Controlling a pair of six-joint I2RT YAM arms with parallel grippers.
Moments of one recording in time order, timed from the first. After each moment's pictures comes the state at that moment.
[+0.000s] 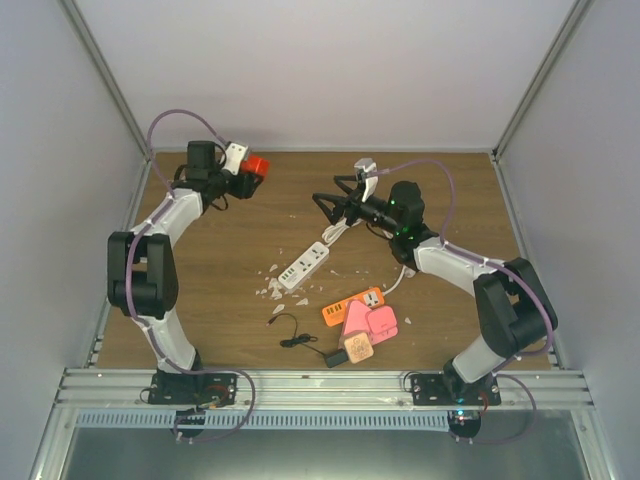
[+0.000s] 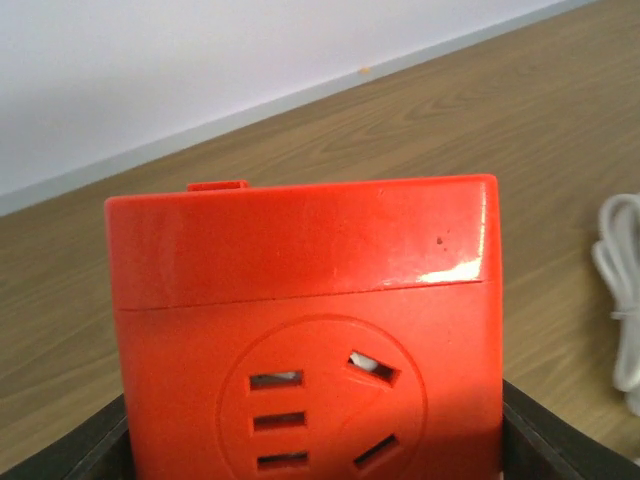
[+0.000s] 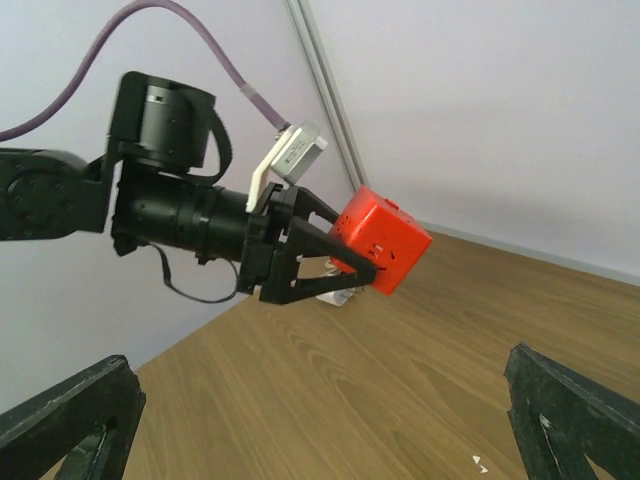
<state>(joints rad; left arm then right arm) -0.08 1.78 1.32 -0.16 0.42 0.22 0.48 1.59 0.92 0.69 -0.54 0.34</state>
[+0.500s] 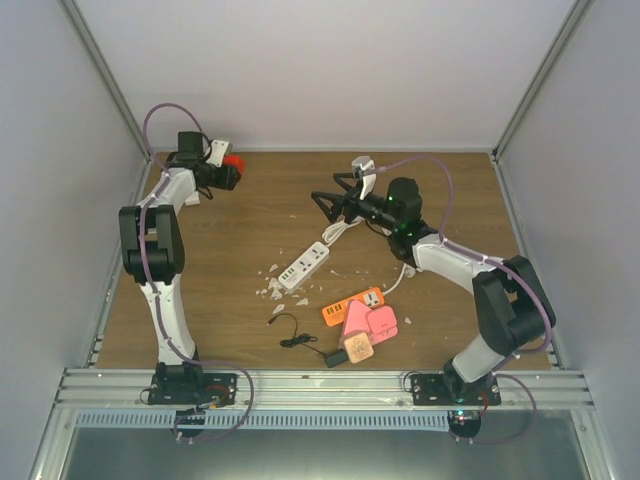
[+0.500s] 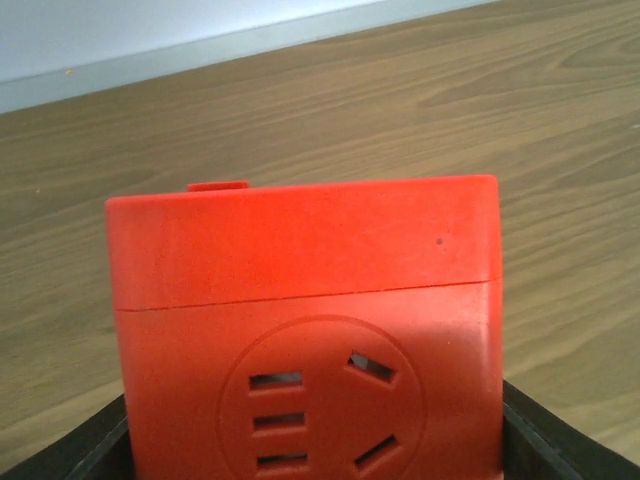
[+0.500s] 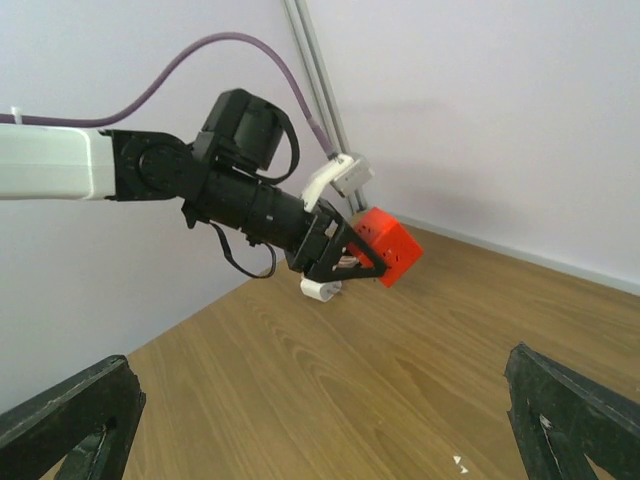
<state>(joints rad) 0.05 2.13 1.71 -0.41 0.32 0.23 0.48 1.61 0.94 0.64 -0.53 0.30</state>
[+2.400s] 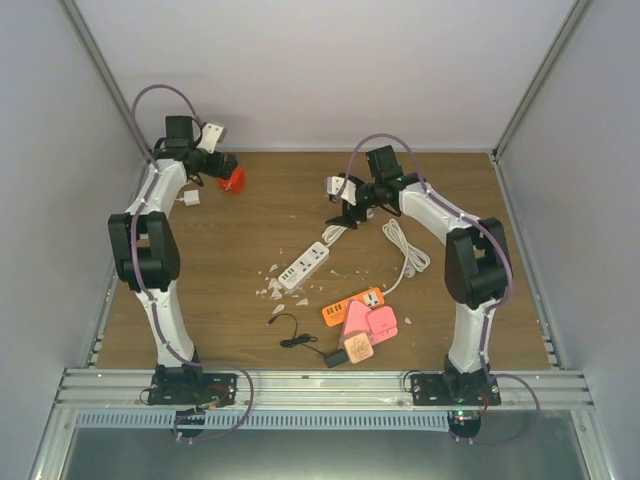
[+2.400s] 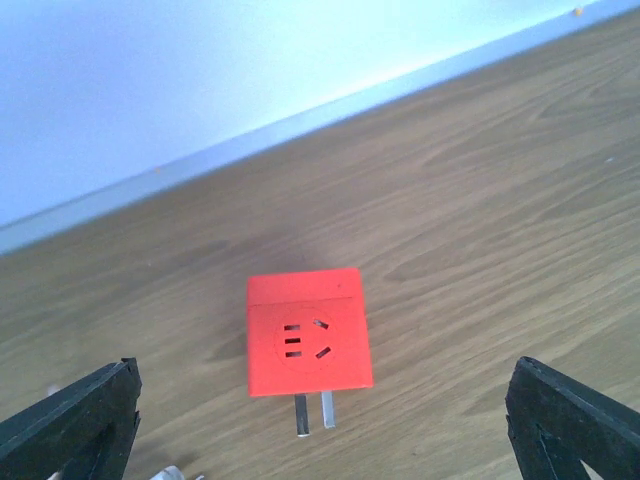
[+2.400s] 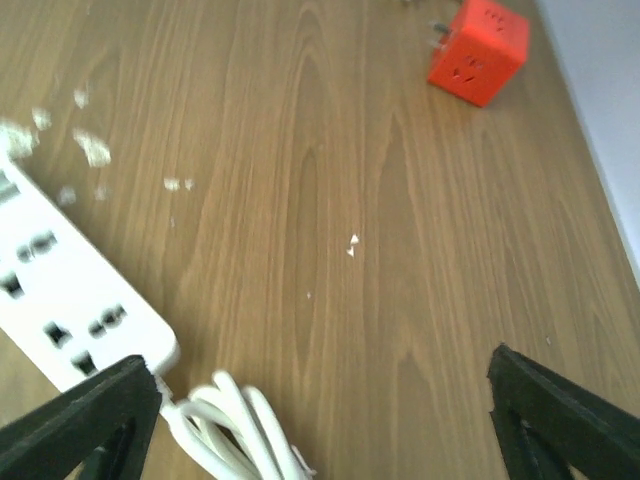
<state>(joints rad) 0.07 2.09 1.82 -0.51 0.29 0.35 0.38 1.95 1.52 -0.41 -0.71 -1.00</state>
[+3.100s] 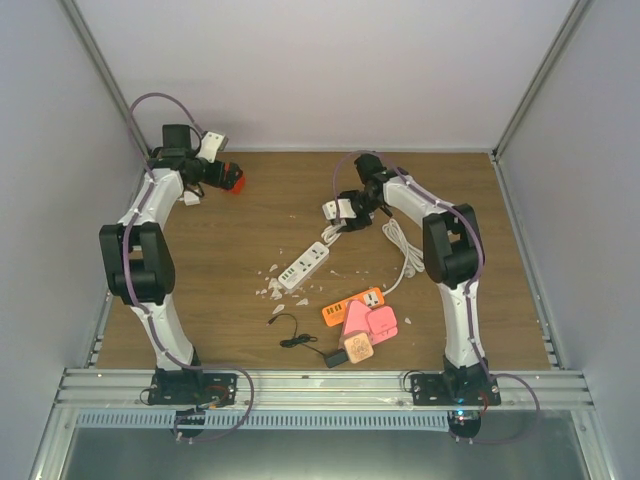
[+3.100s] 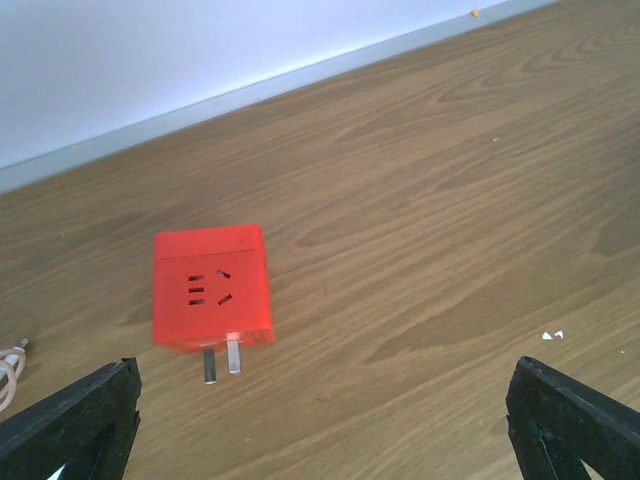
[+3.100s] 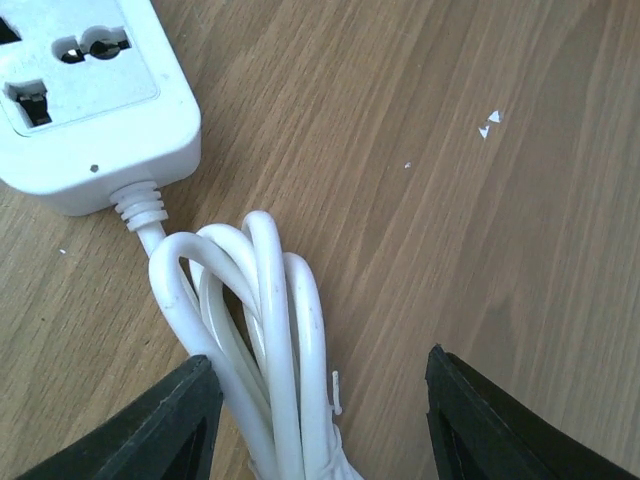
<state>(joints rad) 0.07 1.93 1.64 -0.50 0.40 0.32 0.38 2.23 1.79 -0.76 -0.55 -1.58</state>
